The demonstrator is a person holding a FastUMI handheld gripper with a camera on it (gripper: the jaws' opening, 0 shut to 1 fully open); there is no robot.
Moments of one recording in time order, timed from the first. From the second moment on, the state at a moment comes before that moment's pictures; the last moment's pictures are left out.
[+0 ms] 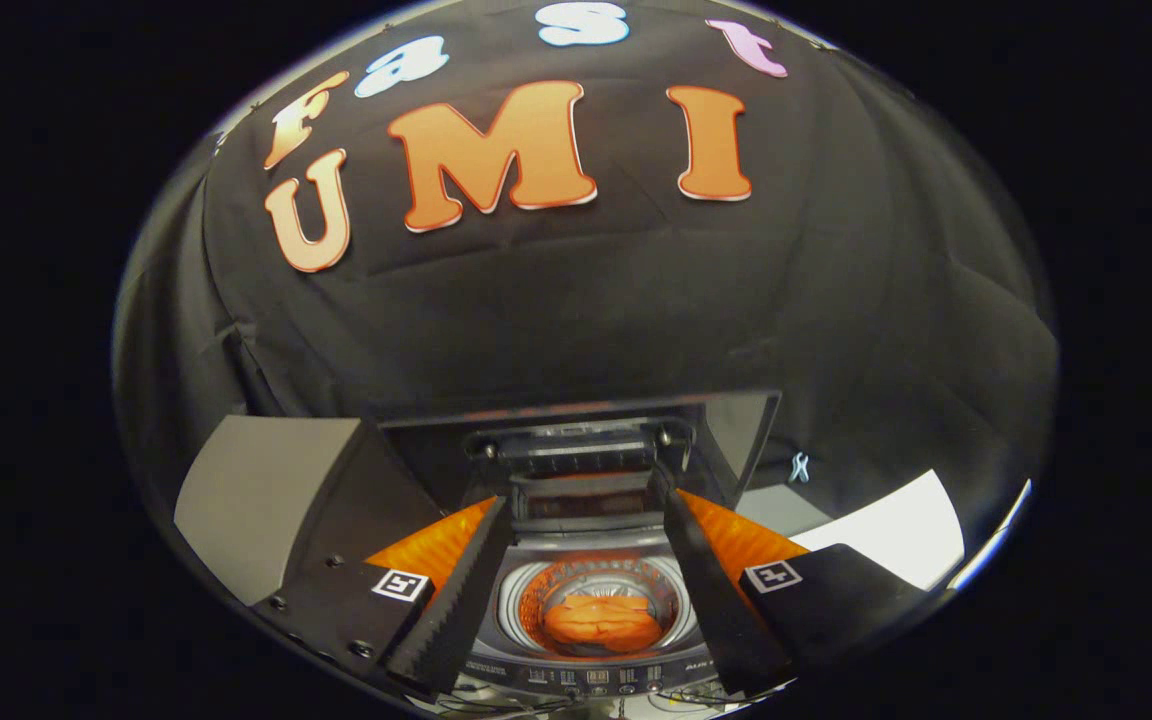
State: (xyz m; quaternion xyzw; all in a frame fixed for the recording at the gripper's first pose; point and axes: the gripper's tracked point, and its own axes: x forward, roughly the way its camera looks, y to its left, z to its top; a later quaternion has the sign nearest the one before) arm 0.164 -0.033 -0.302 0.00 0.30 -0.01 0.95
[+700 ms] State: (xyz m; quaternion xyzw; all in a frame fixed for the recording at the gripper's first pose) arm 0.284 -0.020 -0.297 -0.03 0.28 -0.01 0.96
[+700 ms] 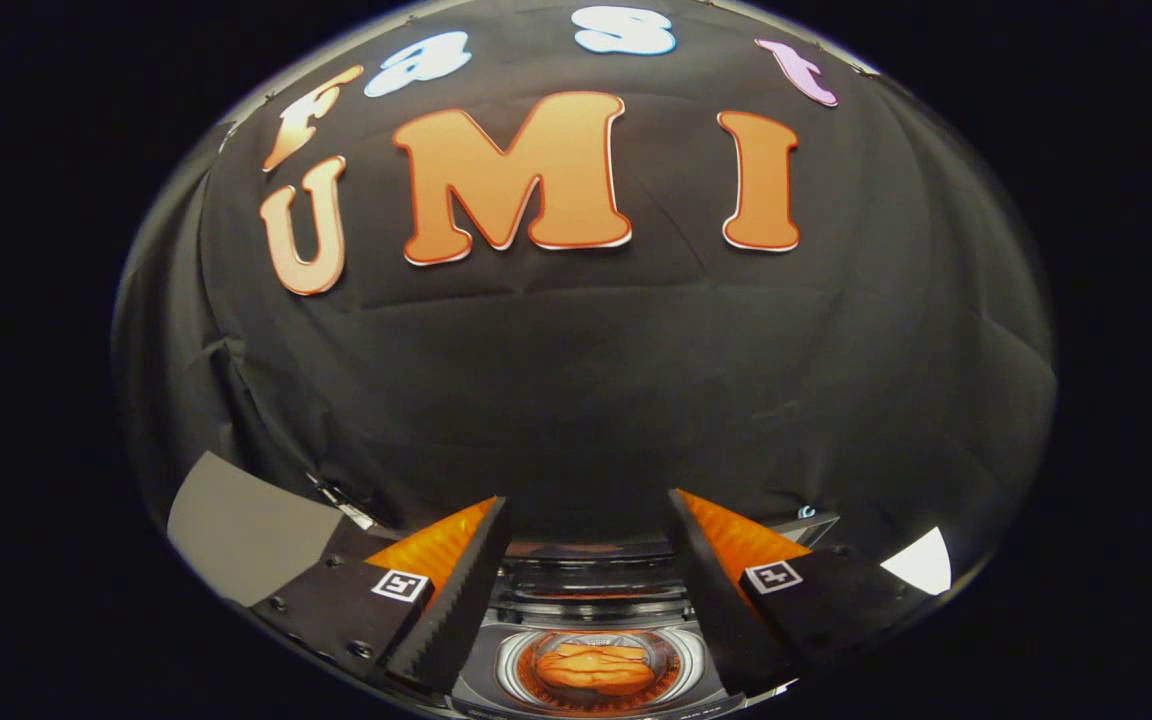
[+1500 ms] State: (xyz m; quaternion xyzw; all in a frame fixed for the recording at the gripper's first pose) arm 0.327 -0.028 -0.370 -0.04 0.33 -0.01 0.94
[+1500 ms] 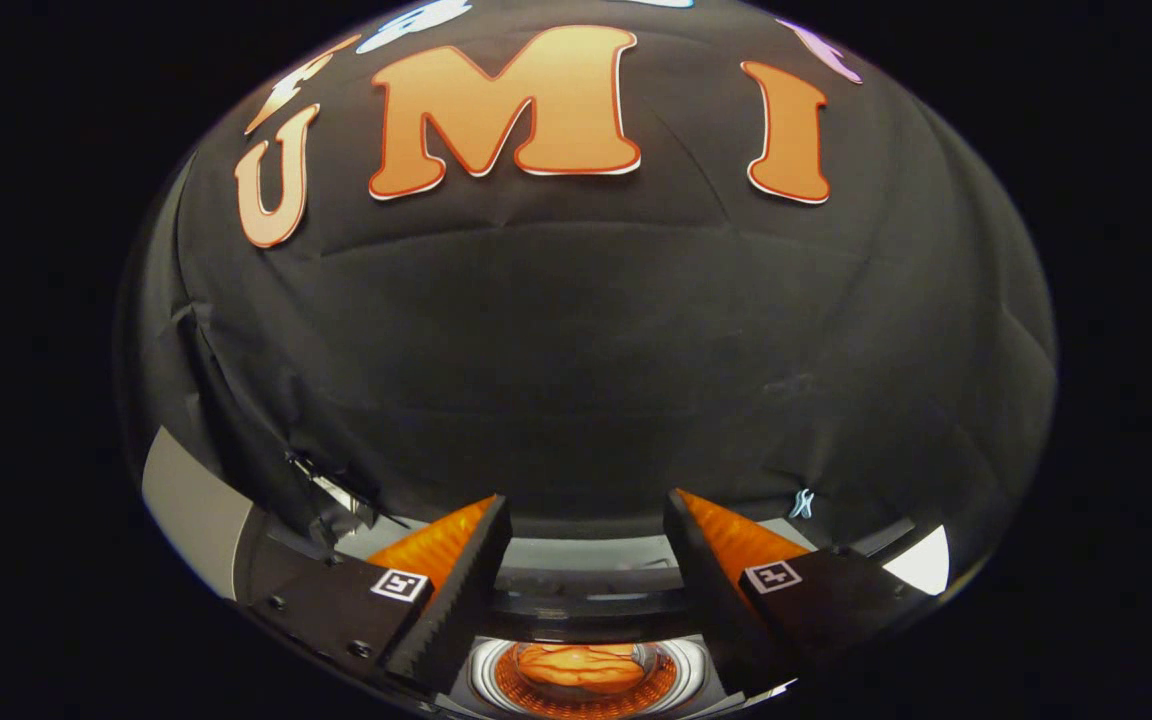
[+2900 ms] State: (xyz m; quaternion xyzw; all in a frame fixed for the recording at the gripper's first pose) arm 0.193 -0.024 -0.385 -0.03 0.32 -0.01 0.95
